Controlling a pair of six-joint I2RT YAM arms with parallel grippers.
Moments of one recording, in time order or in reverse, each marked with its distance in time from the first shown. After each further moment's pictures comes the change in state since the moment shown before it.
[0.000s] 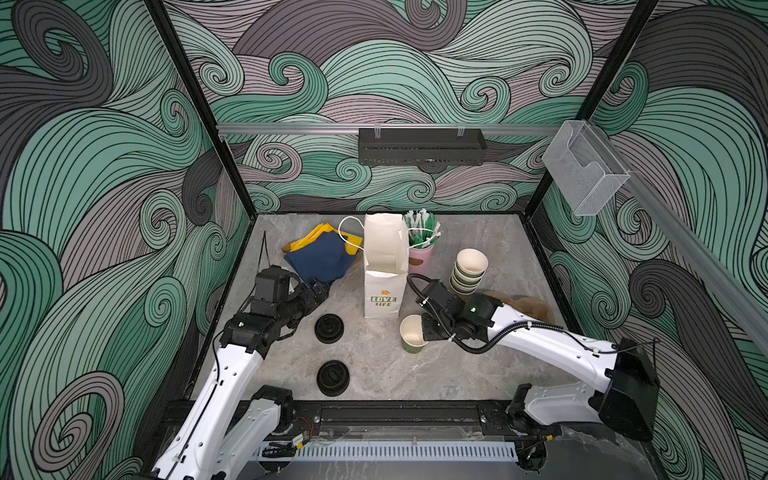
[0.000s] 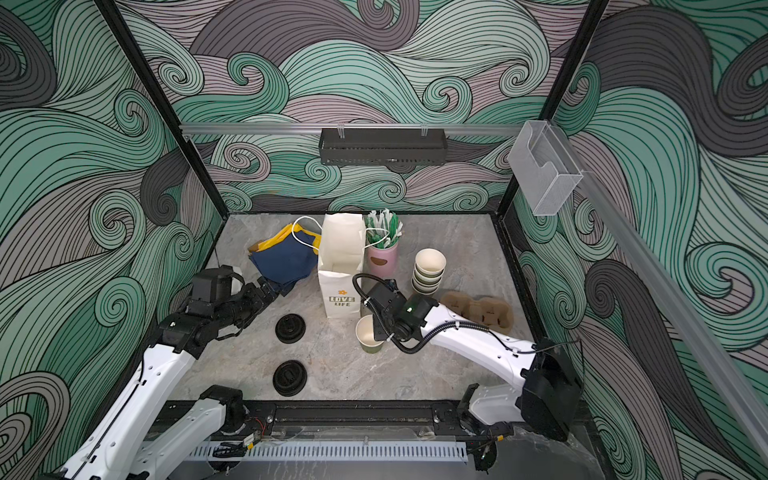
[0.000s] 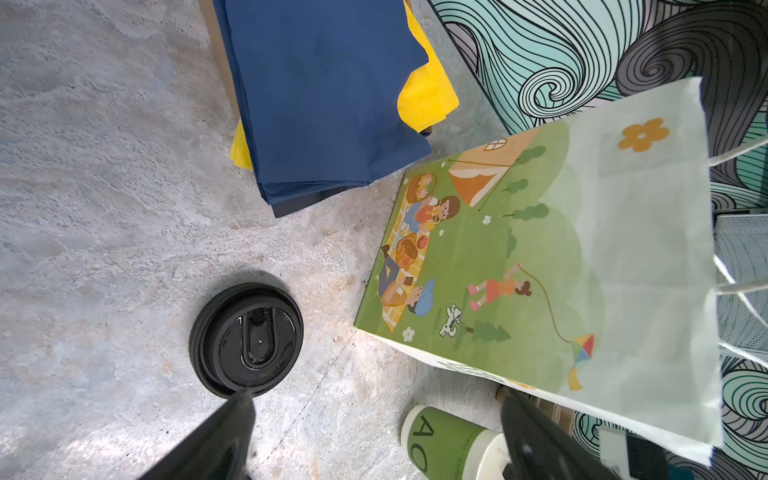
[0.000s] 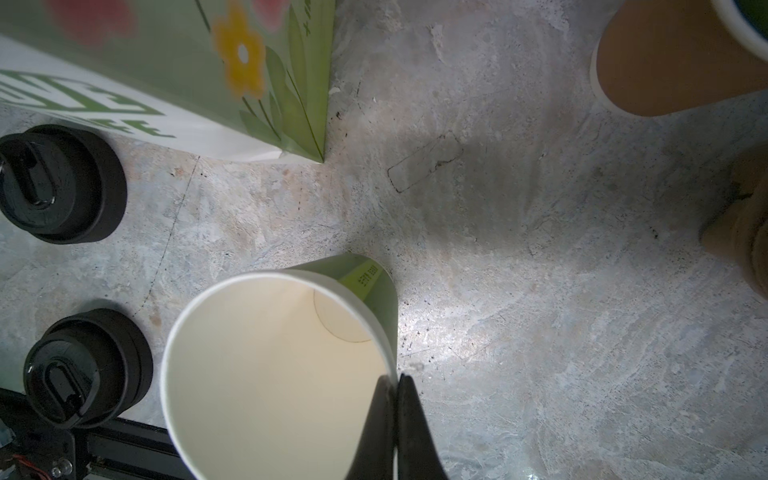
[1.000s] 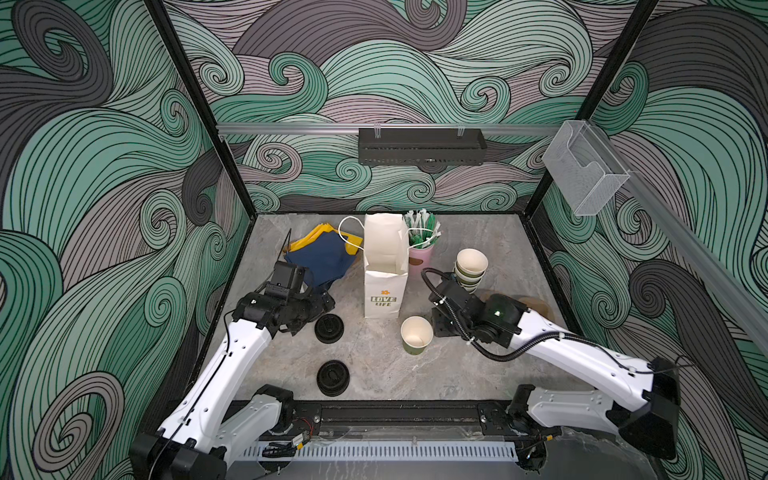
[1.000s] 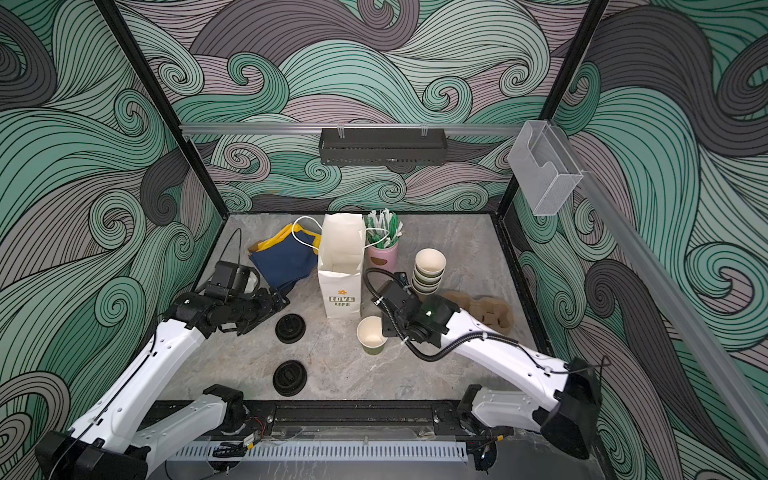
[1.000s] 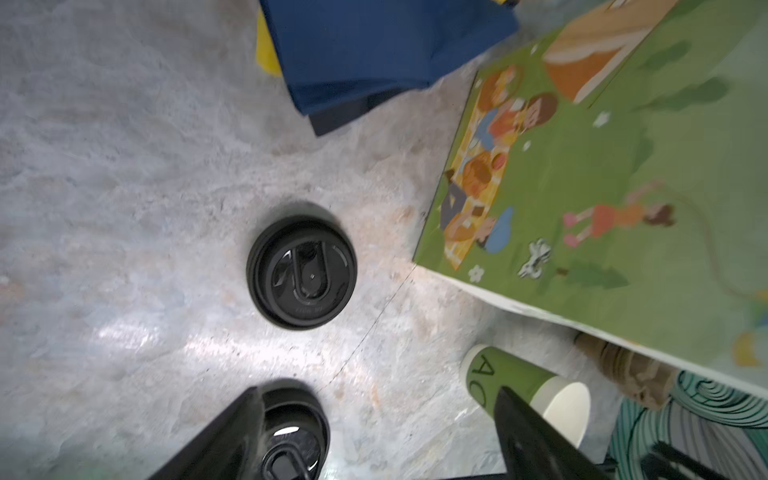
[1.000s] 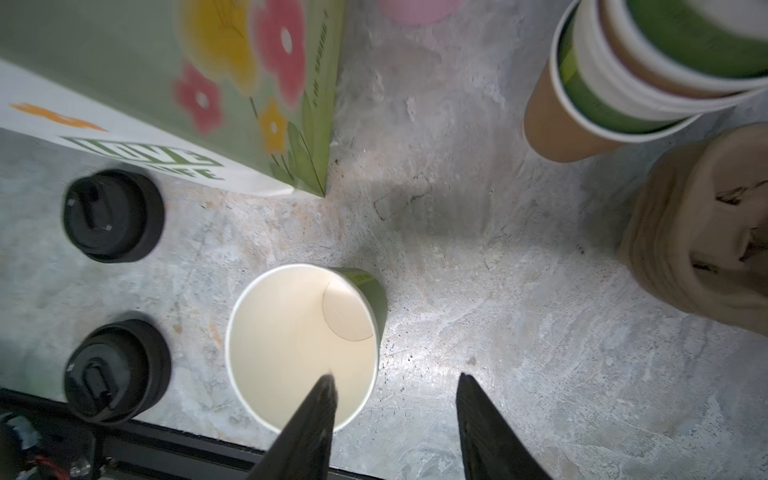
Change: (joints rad) left arm -0.096 0.163 0.106 -0.281 -0.036 0.092; right arm 0.002 -0.174 0.055 -0.089 0.106 0.005
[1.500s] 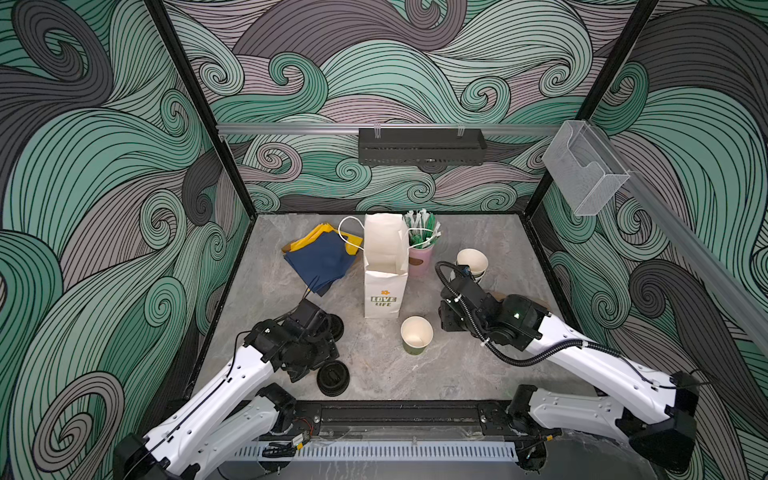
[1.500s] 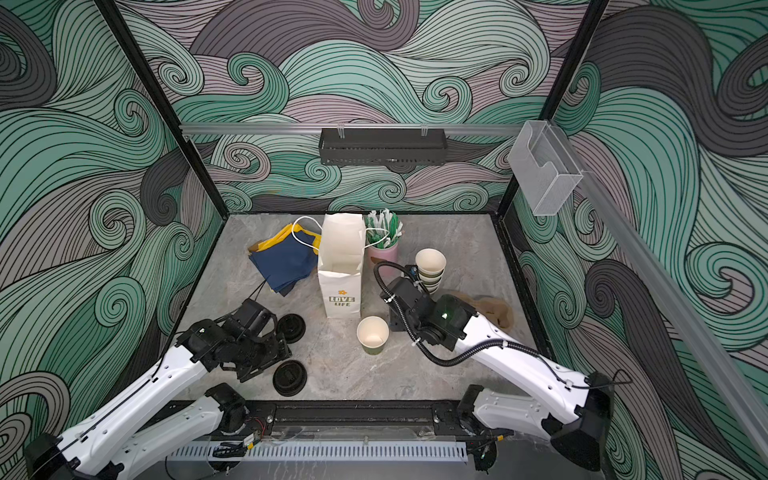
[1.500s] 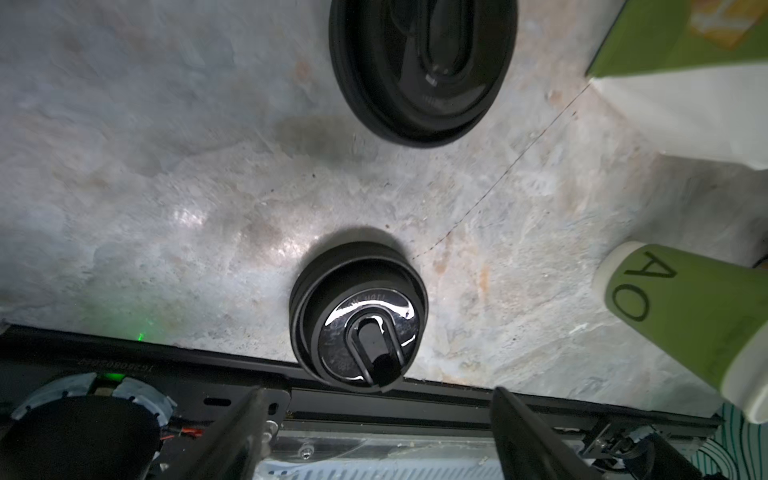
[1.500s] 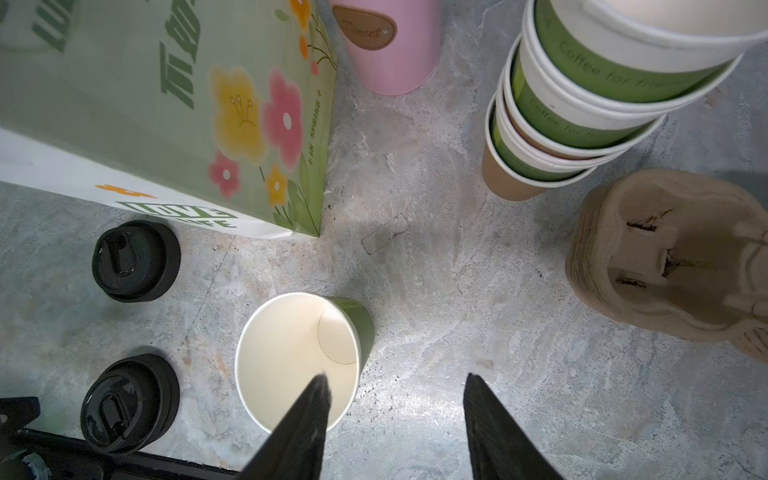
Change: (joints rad) left arm -0.320 -0.148 -0.235 -0.148 -0.037 -0.266; right arm -0.021 -0.042 0.009 -0.021 0.063 -0.018
